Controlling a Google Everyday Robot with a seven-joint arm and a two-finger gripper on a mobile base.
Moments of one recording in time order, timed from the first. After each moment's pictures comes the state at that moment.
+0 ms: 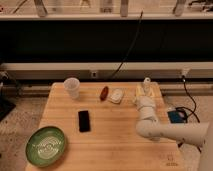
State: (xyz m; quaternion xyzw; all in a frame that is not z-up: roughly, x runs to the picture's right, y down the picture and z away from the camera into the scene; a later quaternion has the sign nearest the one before) arm 0.235 0.006 0.823 0.31 0.29 -0.54 0.73
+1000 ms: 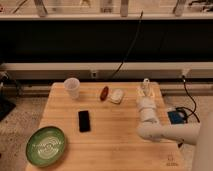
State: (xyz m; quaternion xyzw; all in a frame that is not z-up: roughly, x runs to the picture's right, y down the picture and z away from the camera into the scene) arm 0.237 0.011 0.829 0.31 0.32 -0.59 0.68
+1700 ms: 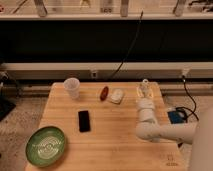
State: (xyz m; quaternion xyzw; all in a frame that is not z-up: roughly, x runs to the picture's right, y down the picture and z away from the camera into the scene) arm 0.234 0.014 0.837 0.30 0.32 -0.59 0.68
